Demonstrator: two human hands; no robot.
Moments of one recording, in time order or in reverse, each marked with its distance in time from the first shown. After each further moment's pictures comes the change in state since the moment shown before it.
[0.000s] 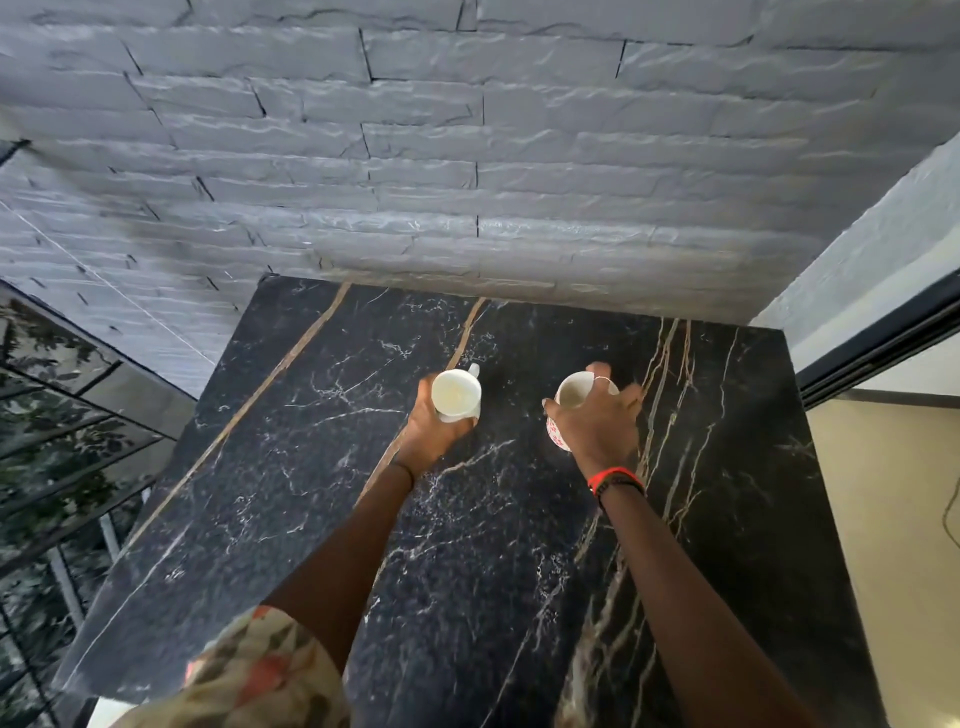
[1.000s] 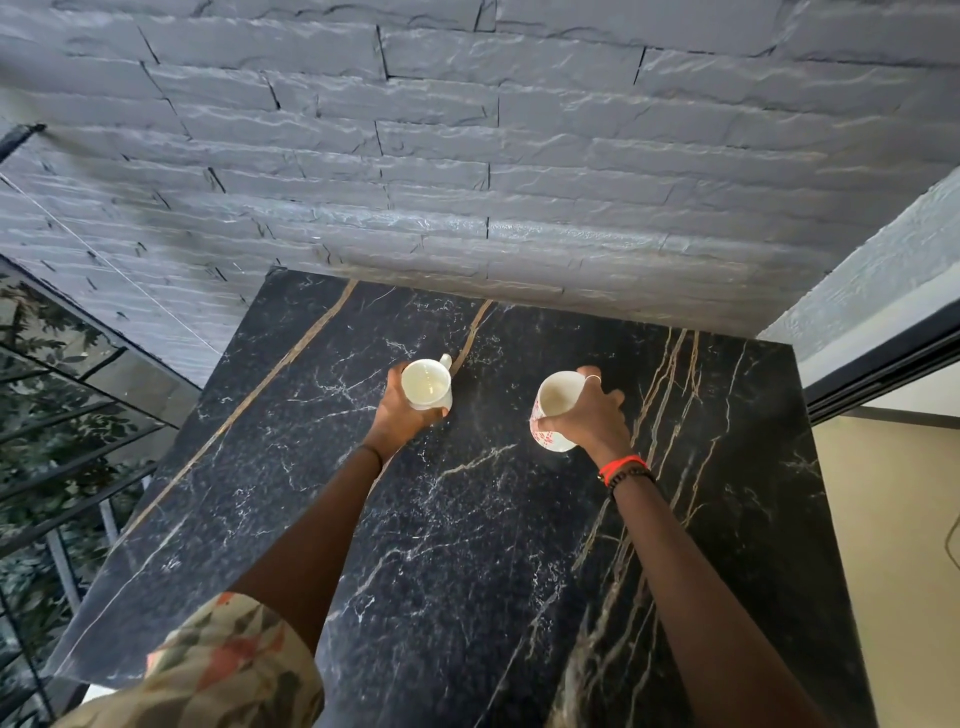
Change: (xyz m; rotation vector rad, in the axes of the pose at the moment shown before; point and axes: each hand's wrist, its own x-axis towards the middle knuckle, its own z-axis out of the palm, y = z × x) left_hand 0.033 -0.021 -0.036 0.096 0.016 -0.053; right_hand 0.018 -0.013 -0.015 0.043 -0.359 -0.004
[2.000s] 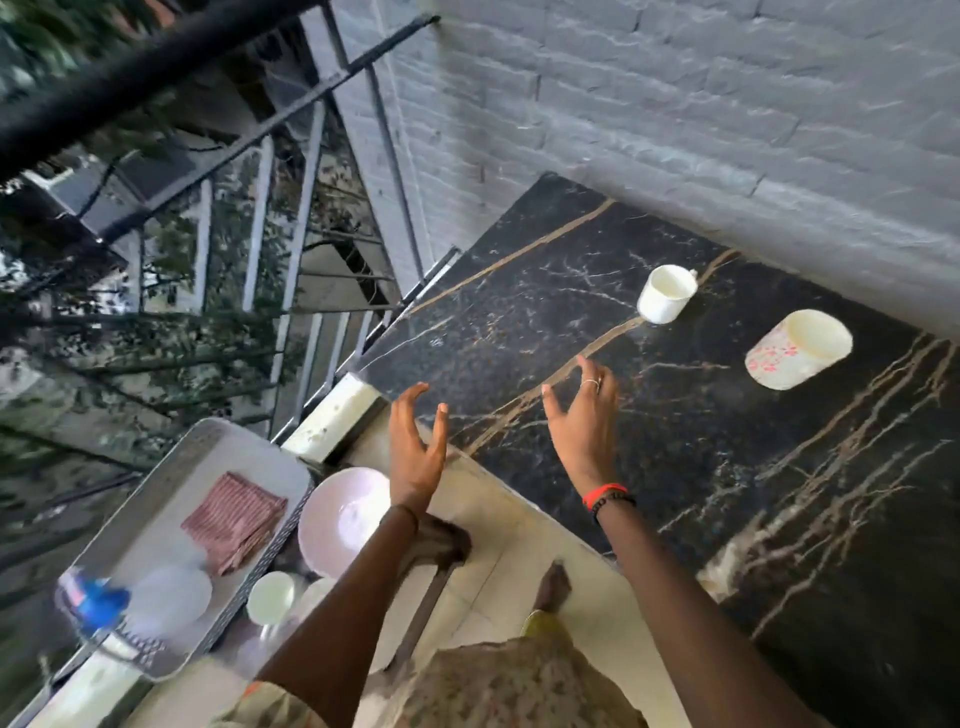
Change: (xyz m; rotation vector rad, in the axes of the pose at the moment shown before) left_hand -0.336 -0.154 -0.100 -0.038 0.781 0.068; right_hand -0.240 -0.040 0.203 0.101 0.125 -0.673
